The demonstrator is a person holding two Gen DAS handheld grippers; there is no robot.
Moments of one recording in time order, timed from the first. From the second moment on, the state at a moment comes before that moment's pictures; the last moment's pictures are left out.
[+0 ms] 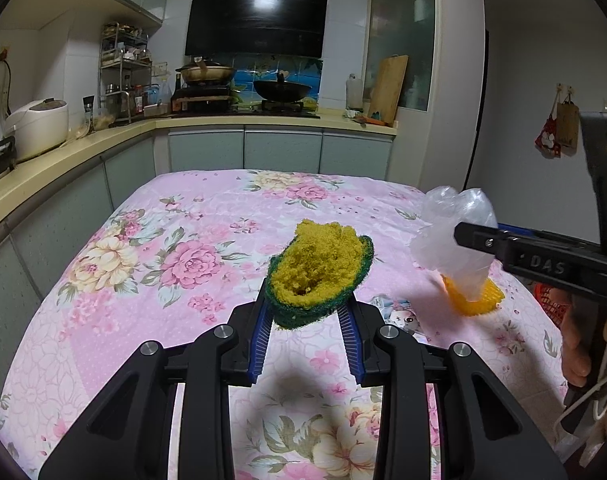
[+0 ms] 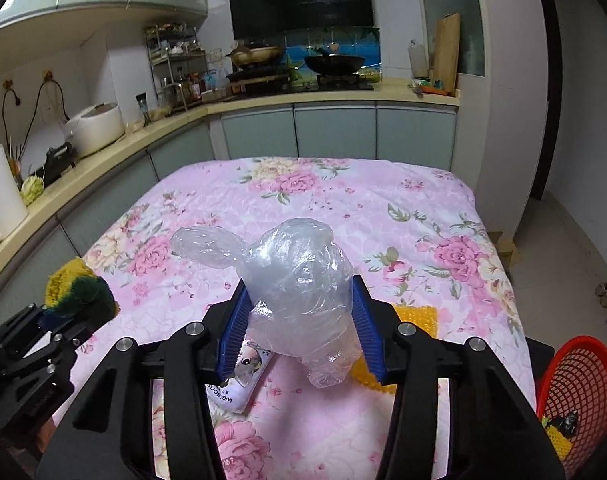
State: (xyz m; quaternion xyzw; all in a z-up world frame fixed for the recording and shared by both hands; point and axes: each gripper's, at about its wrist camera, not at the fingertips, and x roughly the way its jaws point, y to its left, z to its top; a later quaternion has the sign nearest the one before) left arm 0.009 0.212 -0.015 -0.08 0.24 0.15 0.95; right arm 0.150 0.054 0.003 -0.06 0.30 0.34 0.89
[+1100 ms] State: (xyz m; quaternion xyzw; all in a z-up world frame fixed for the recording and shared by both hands) left arm 0.045 0.147 0.024 -0.03 0.22 0.09 0.97; right arm 0.142 -0.079 0.064 0.03 0.24 0.27 0.93
